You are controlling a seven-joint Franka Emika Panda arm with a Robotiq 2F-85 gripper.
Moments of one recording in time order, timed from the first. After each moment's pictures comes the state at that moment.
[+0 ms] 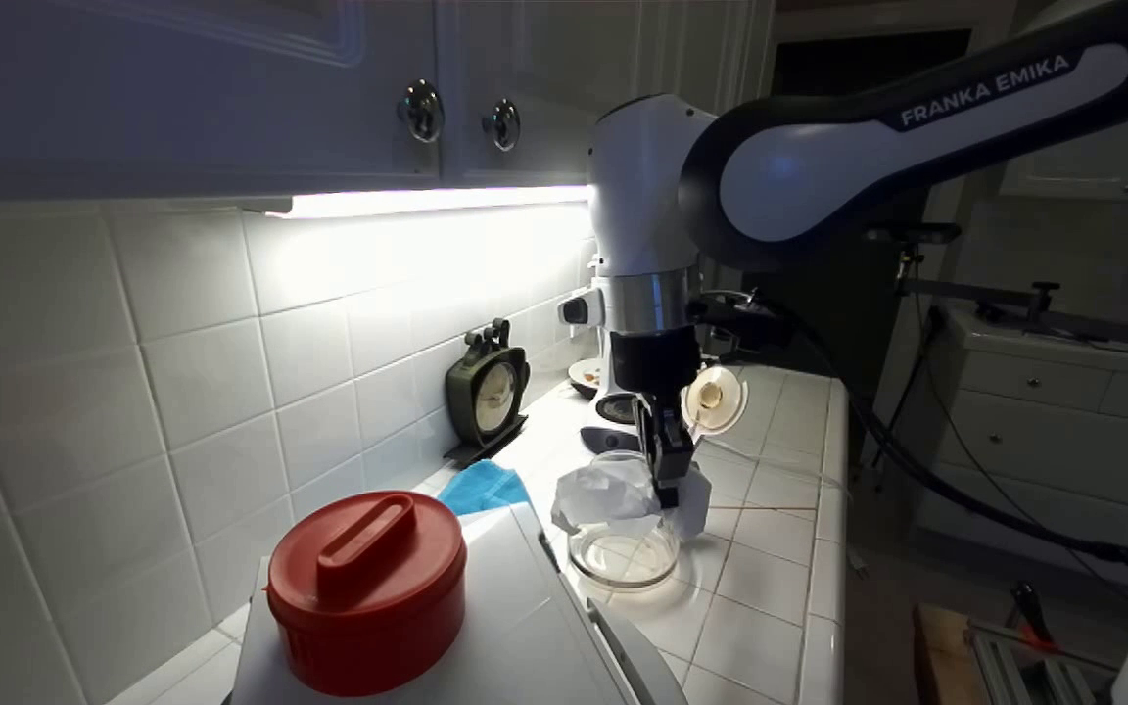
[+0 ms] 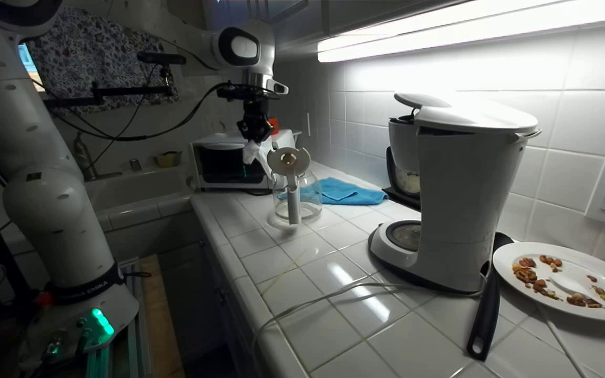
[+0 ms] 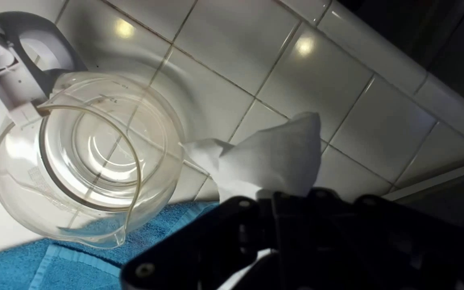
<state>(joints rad) 0.11 -0.09 0.08 -2.04 0.04 1.79 -0.32</state>
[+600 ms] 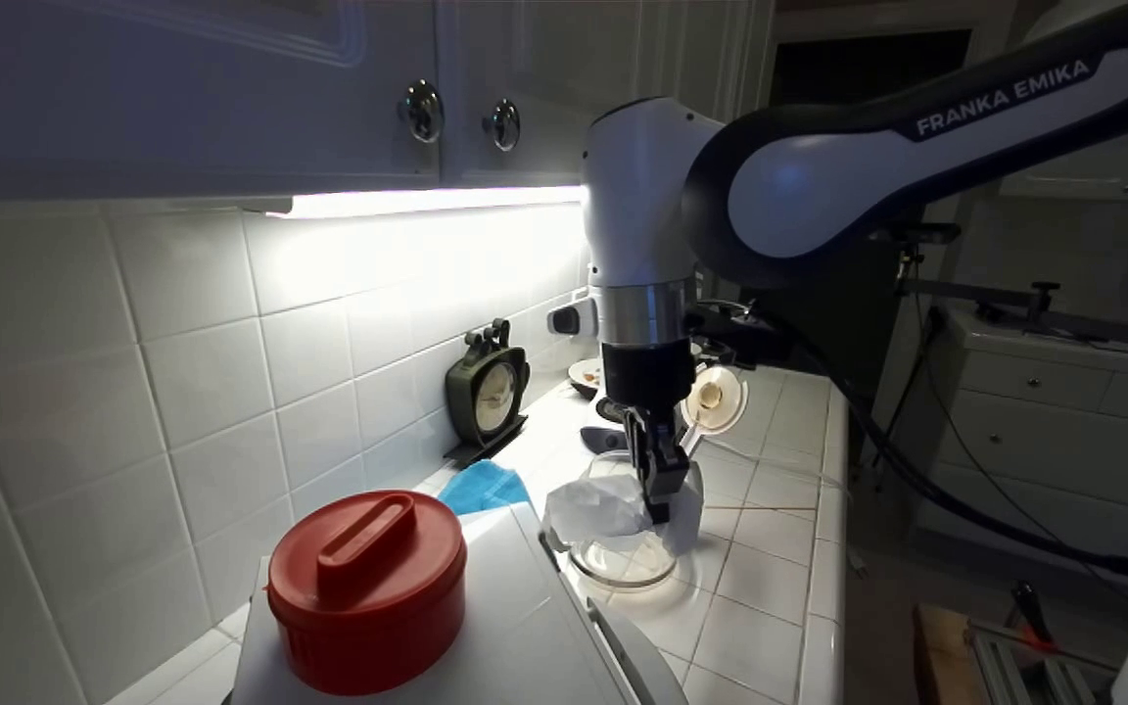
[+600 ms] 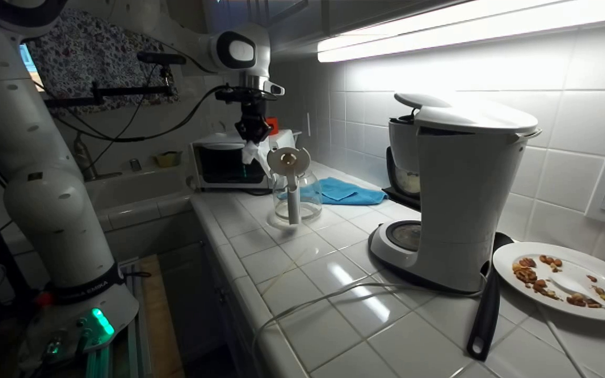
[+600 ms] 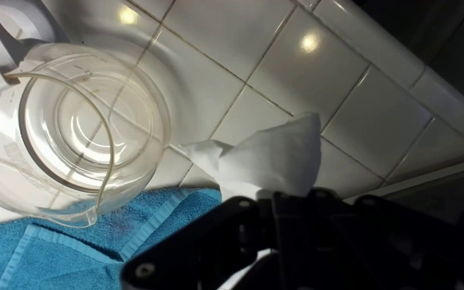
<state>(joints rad) 0.13 -0.08 0.11 -2.05 0.04 1.83 -0.32</state>
